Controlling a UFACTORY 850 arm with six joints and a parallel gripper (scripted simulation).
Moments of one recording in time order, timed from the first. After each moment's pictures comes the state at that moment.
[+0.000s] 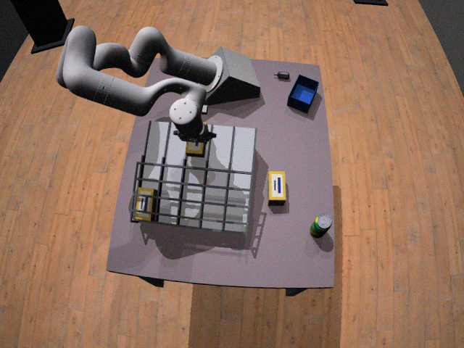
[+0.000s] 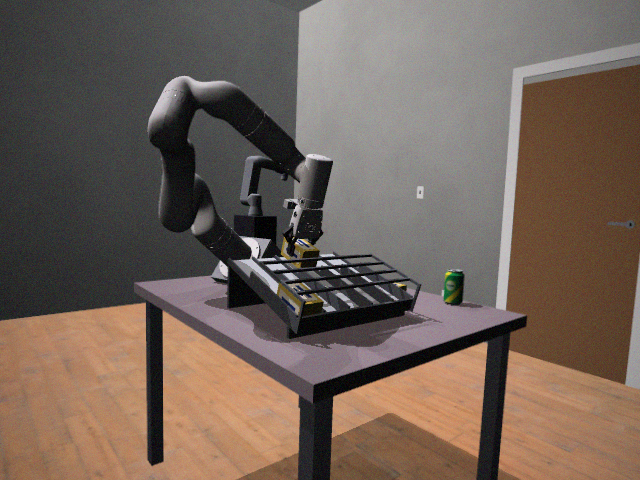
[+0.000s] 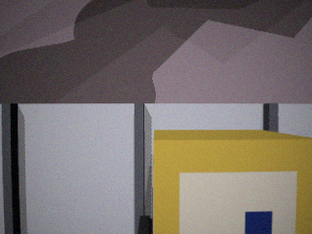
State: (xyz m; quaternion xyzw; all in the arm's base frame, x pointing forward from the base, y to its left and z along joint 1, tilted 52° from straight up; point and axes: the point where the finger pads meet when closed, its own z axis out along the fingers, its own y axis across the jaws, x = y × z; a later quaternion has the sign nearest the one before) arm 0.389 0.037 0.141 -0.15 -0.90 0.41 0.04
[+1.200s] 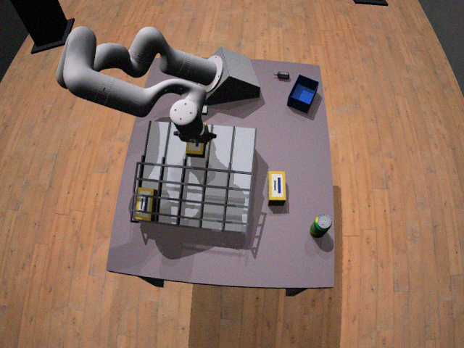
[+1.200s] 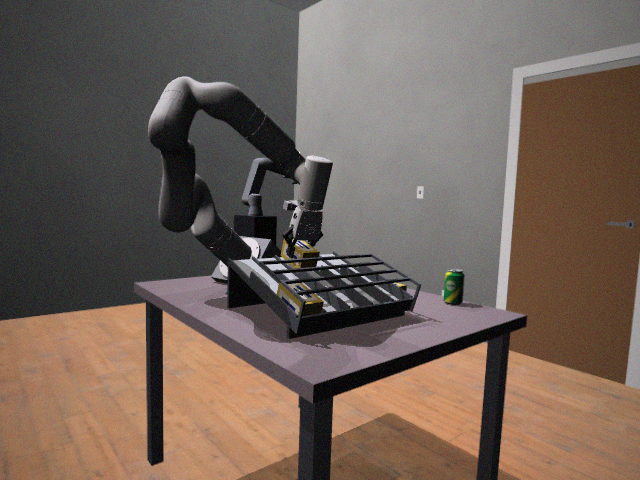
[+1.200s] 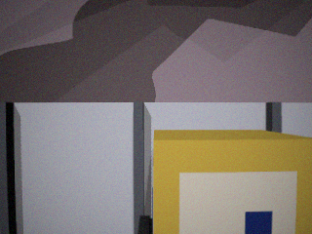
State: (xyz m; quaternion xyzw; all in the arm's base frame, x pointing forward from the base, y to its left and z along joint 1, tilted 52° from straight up) arm 0.388 0.034 0.138 -0.15 -0.90 0.41 0.04
